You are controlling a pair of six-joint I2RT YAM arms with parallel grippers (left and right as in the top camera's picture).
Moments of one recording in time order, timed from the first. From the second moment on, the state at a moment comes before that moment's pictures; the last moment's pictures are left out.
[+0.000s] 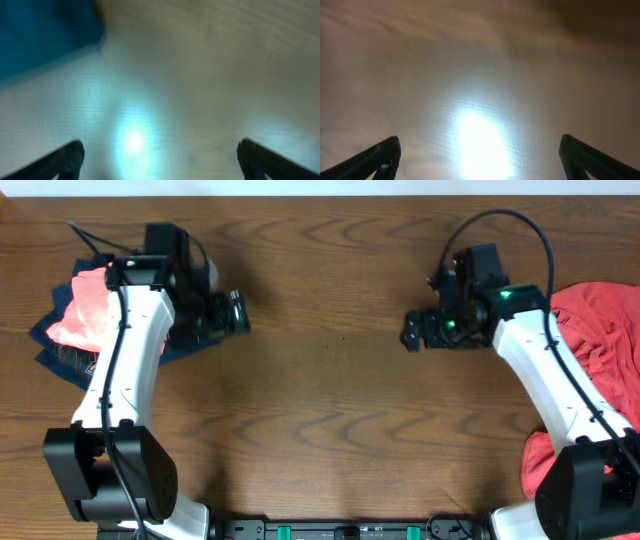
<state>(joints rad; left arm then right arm) 0.01 1.72 1.50 -1.25 0.25 -0.17 0.18 1.65 1.30 -0.95 -0.23 0.15</state>
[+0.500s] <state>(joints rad) 0.00 1.23 1.20 -1.26 0.18 -0.15 0.13 1.40 1.21 -1.04 -0.23 0.19</state>
